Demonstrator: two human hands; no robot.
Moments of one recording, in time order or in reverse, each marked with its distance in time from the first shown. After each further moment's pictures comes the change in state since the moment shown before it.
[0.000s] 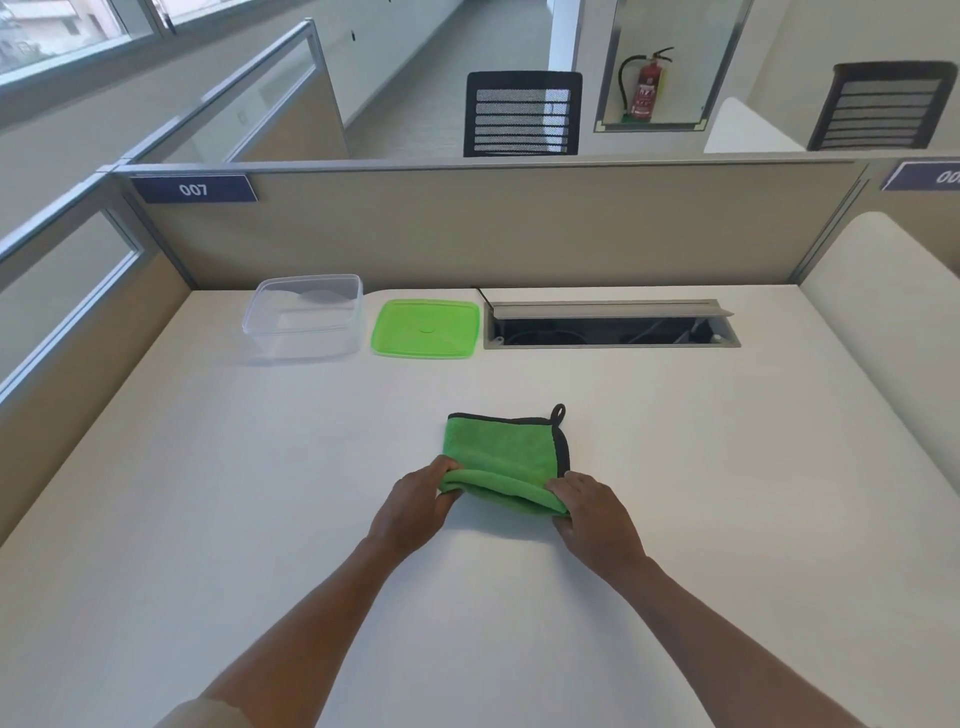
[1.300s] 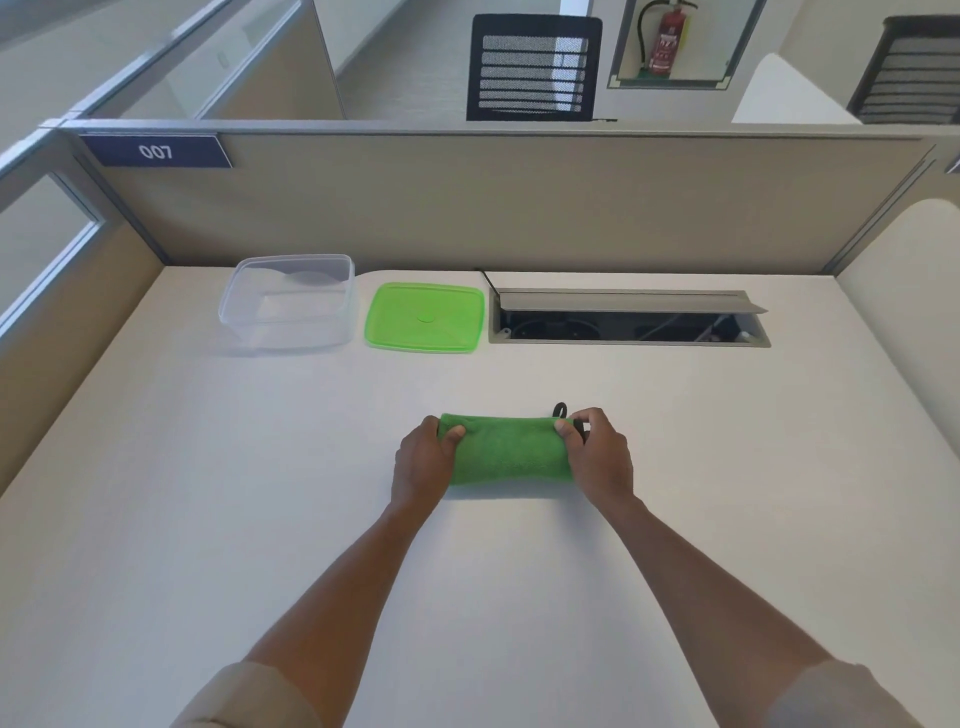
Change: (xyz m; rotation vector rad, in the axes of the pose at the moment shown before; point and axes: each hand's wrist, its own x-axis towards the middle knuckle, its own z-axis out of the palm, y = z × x) left_hand 0.084 0.008 0.002 -0.186 0.133 -0.507; right_hand 0.108 0.006 -0.011 0.469 0.161 0.596
